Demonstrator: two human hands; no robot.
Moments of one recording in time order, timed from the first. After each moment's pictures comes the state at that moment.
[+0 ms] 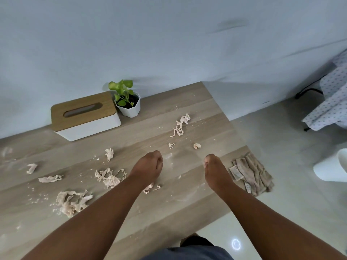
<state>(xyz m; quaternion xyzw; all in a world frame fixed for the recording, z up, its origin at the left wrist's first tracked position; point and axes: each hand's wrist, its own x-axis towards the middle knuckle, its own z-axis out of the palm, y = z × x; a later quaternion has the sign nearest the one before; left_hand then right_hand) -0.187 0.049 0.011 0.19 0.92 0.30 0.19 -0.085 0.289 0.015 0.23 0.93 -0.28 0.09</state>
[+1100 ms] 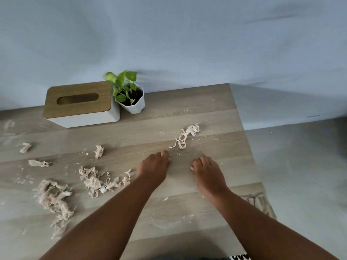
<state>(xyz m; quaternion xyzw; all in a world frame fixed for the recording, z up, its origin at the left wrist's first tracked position) -0.223 0.136 -0.056 0.12 0.98 0.03 0.14 -0.183 0.349 -0.044 -0.11 0.99 -0.08 0.02</state>
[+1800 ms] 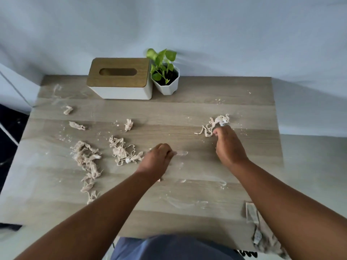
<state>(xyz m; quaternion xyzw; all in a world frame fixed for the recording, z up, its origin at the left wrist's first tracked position) -0.173 0.080 -0.014 -0.02 0.94 0.32 0.12 -0.248 0.343 -0.030 -0.12 0.96 -0.26 0.04</state>
